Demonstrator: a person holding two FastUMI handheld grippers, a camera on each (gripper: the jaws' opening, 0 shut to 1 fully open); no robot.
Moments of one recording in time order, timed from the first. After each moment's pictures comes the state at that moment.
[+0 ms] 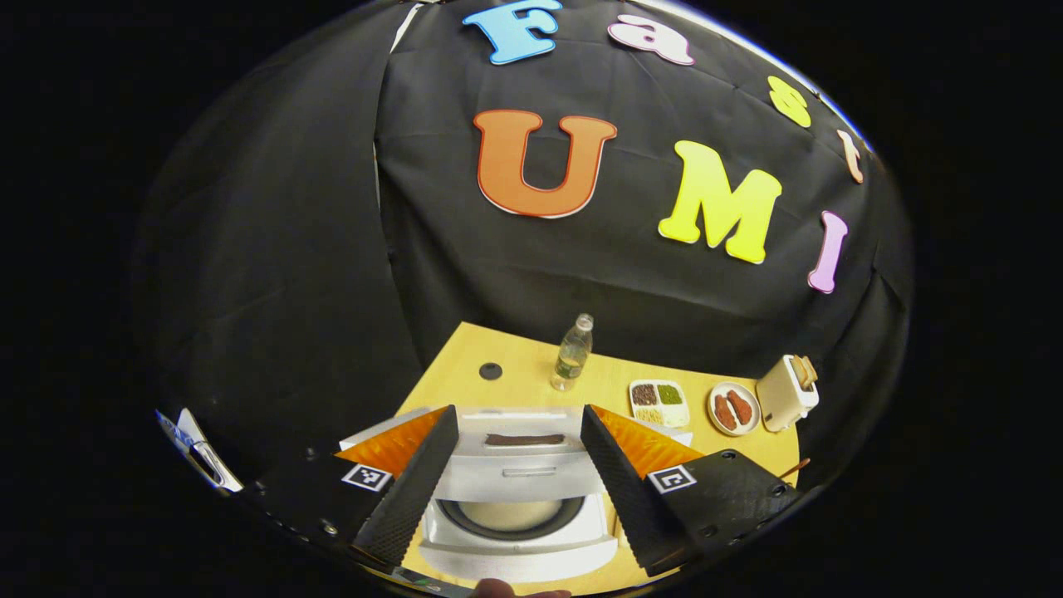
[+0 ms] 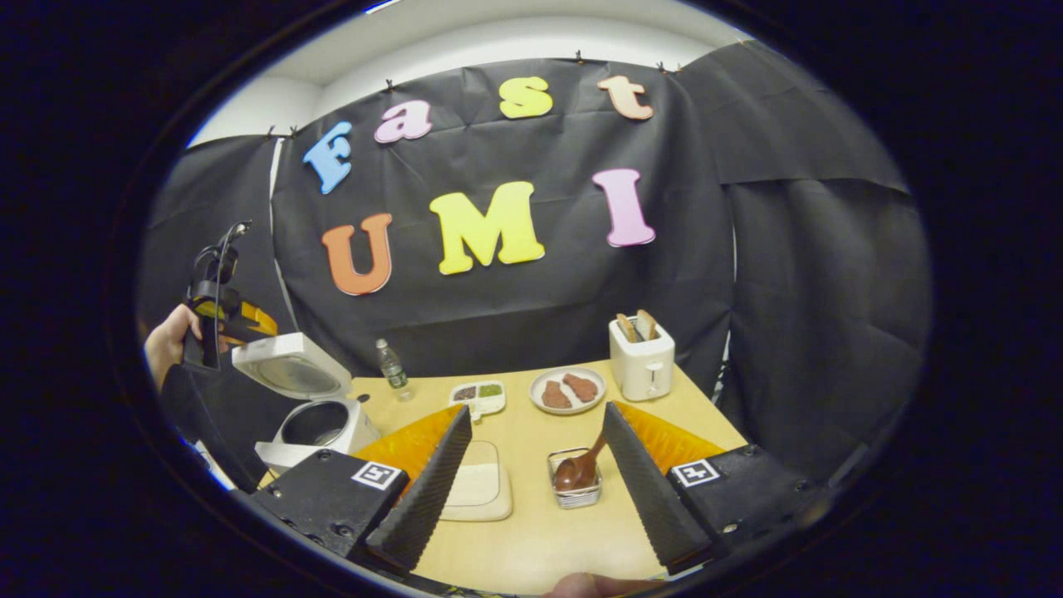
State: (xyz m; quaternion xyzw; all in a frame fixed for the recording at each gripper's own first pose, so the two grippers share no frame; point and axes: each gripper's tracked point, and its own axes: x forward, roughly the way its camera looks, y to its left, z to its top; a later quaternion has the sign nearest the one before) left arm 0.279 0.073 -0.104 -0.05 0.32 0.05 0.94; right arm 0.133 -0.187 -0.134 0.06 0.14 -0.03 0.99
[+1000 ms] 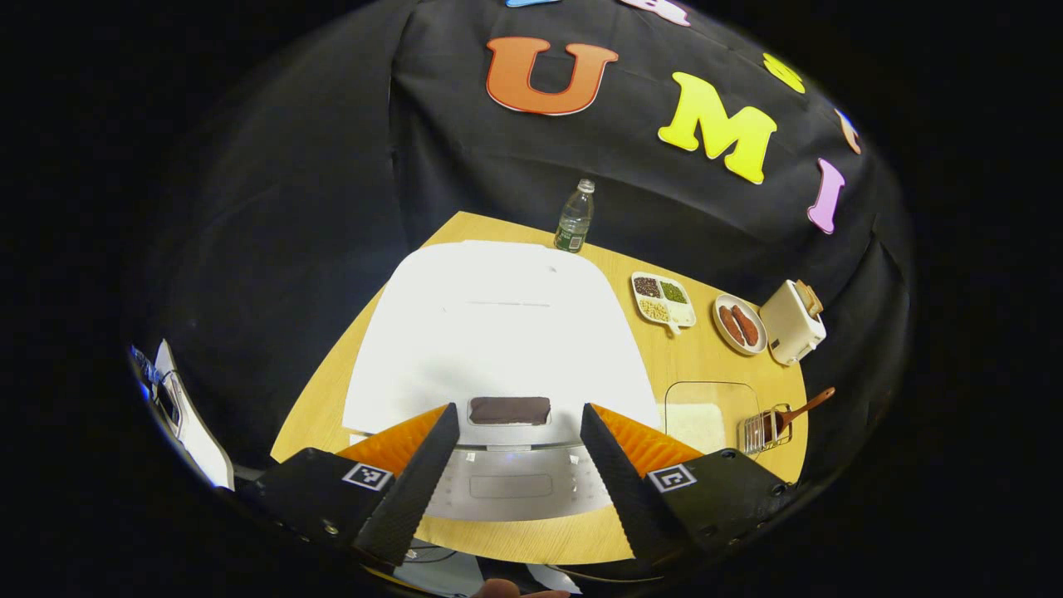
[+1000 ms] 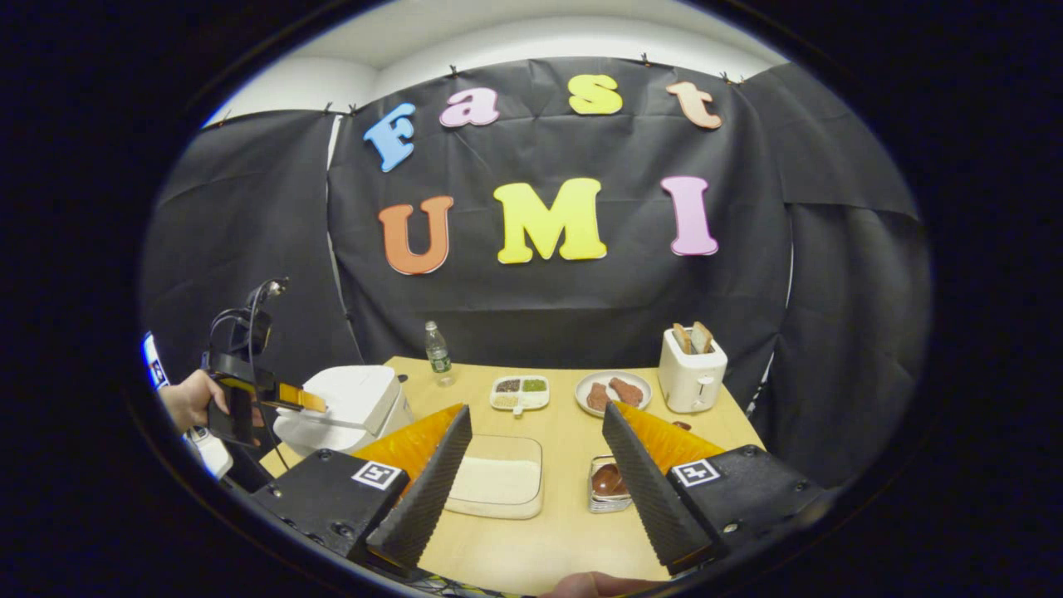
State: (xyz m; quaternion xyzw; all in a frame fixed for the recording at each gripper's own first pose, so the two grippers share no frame) left arm 0.179 0.049 -0.243 -0.07 0.41 0.05 0.91; right arm 0.139 -0.138 -0.130 0.00 0.14 0.04 0.99
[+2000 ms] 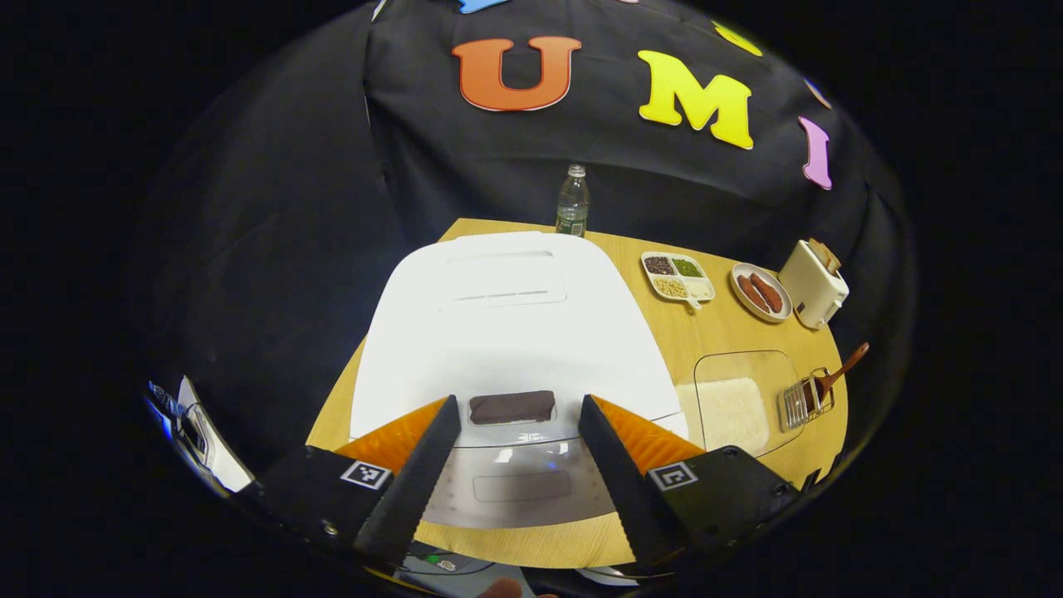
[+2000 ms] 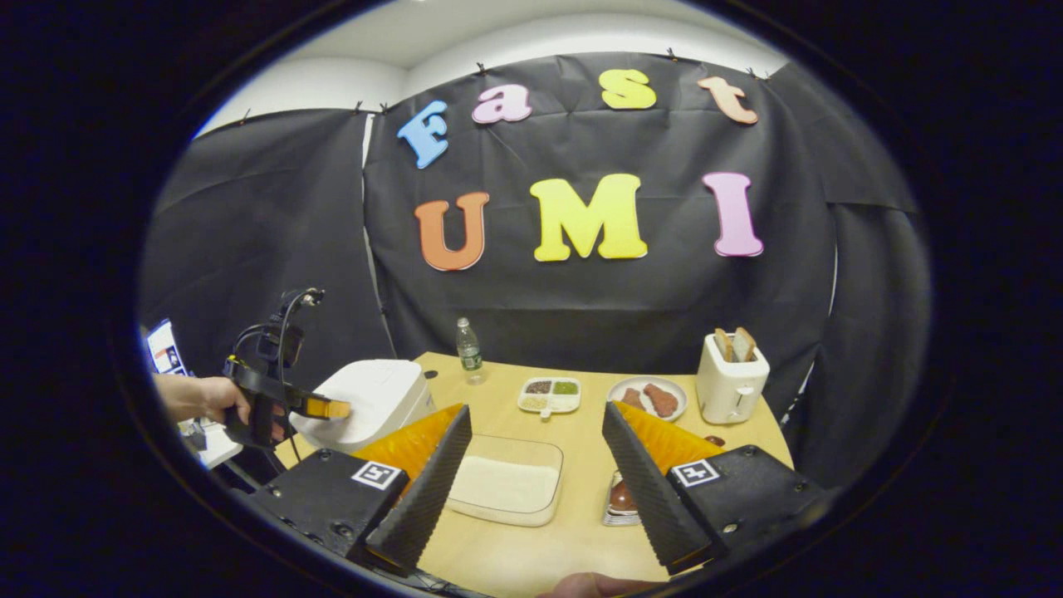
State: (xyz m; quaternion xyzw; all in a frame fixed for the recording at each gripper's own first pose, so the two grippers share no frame) left arm 0.176 0.052 -0.262 0.00 0.41 0.05 0.91; right arm 0.168 -0.132 -0.146 0.00 0.14 0.13 0.98
